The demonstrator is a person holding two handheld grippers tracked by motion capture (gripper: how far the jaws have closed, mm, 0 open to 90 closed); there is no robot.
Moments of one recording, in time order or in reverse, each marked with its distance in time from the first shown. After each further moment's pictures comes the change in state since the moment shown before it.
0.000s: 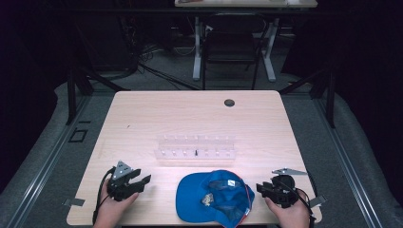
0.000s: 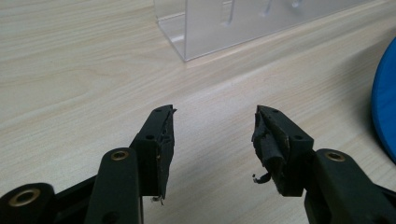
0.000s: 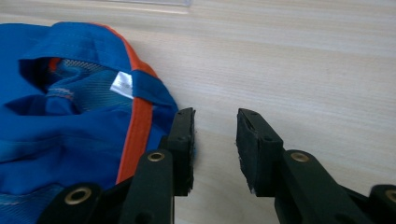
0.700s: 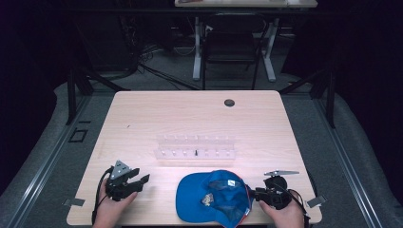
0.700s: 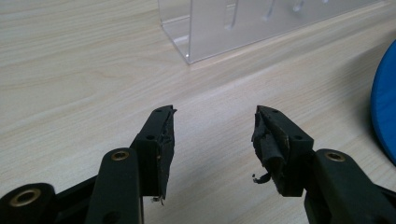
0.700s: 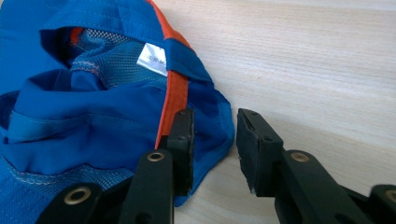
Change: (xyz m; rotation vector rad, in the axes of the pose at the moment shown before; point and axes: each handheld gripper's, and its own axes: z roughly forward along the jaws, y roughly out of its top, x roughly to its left) left arm 0.001 0.002 -0.003 0.001 0.007 0.007; right arm 0.011 -0.002 0.012 0.105 0.076 0.005
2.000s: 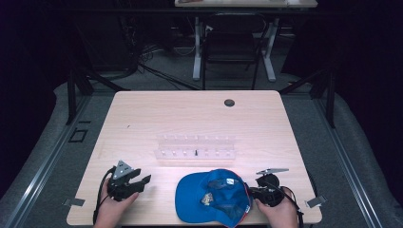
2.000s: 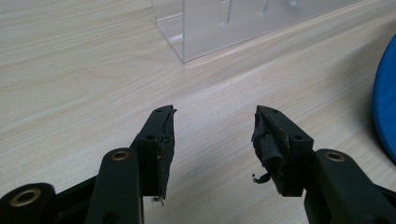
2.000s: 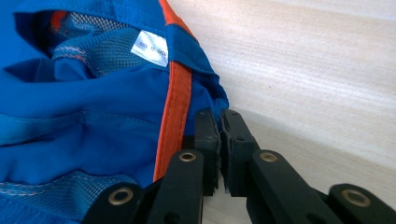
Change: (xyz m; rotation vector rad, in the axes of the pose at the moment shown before) left arm -0.003 0.000 0.002 -0.001 0.001 0.012; right arm 0.011 0.008 0.013 0.036 -0.051 -0.064
